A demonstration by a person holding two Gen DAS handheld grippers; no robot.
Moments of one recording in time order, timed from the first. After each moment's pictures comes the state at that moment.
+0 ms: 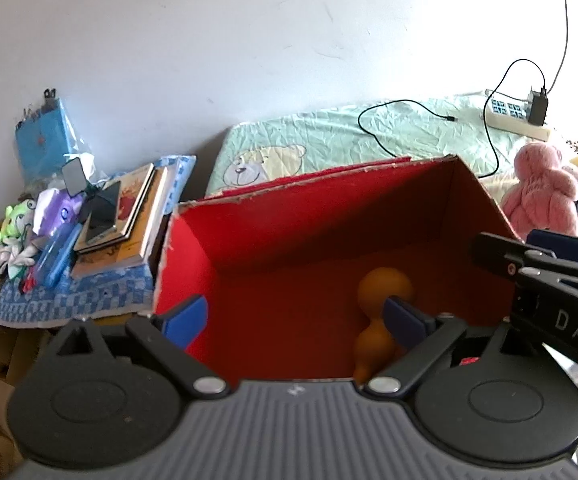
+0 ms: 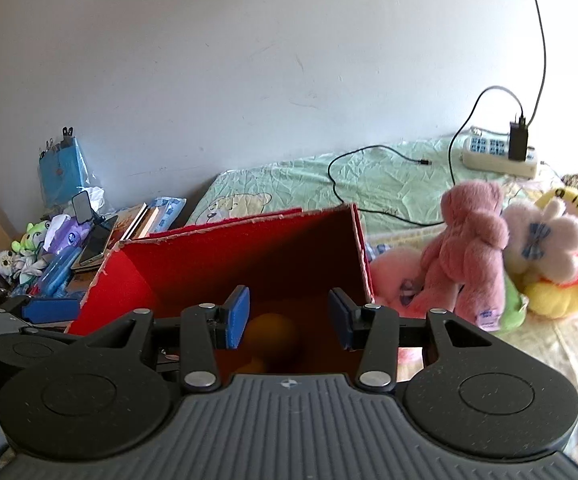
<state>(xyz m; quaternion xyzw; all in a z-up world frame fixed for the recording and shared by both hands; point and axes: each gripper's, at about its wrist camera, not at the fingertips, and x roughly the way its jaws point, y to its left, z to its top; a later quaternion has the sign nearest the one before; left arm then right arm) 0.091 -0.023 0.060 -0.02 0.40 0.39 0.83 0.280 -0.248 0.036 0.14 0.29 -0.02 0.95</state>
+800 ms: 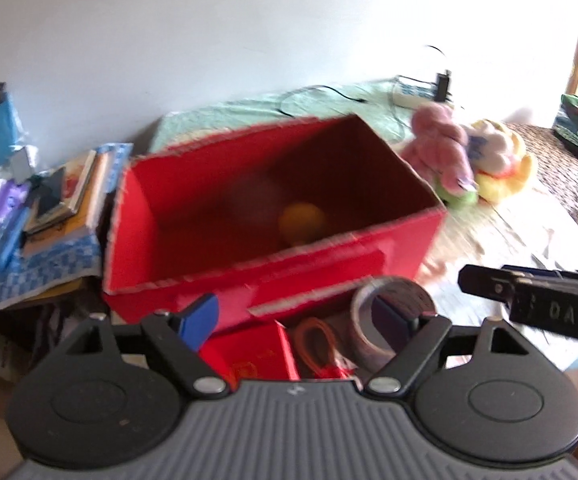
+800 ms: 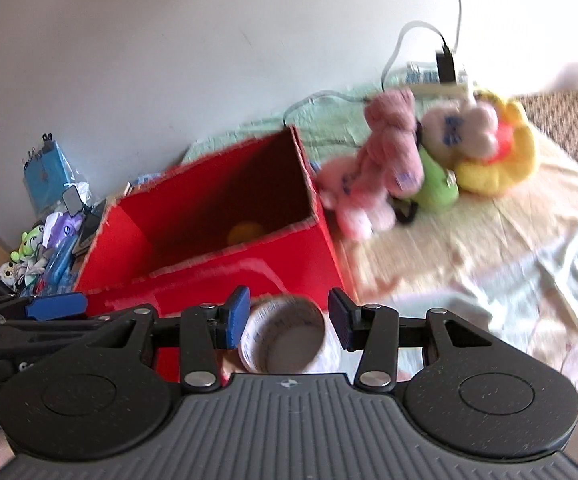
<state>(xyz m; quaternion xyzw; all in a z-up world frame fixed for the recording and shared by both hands) 0.018 -0.081 0.050 -0.04 0.40 0.25 0.88 0.183 -0.256 0.013 0.22 0.34 -0.07 0.91</state>
